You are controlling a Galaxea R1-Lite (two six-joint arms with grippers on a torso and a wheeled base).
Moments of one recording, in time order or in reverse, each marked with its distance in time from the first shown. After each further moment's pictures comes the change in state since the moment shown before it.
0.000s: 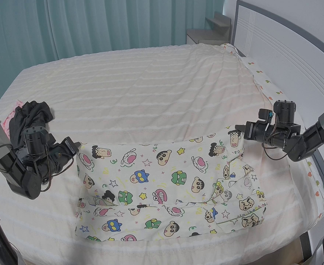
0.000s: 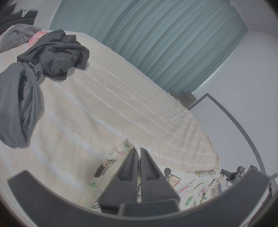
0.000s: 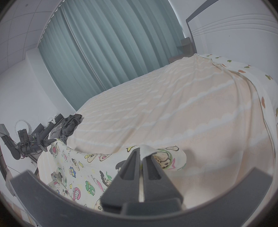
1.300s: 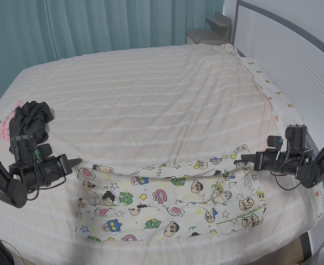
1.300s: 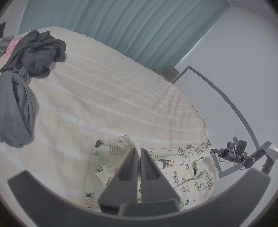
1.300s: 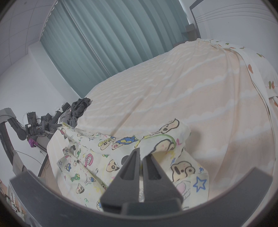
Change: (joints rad) left arm 0.056 -0.141 0.158 0.110 -0.301 0.247; right arm -0.003 -0.142 0.418 -0.134 0.086 -0.060
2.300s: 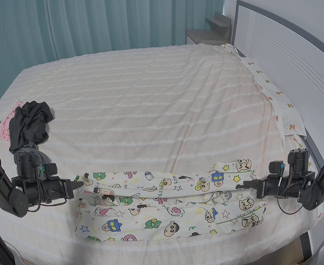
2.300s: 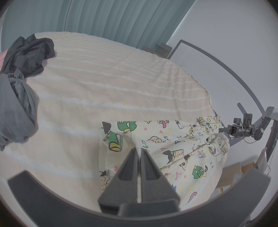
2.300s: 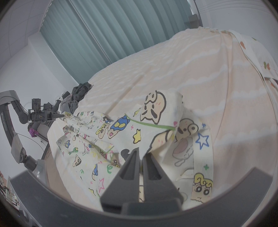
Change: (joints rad) left arm 0.022 0.045 0.109 0.041 -0.051 0.302; right arm -0.007 0.026 0.277 -0.181 0.020 -0.088
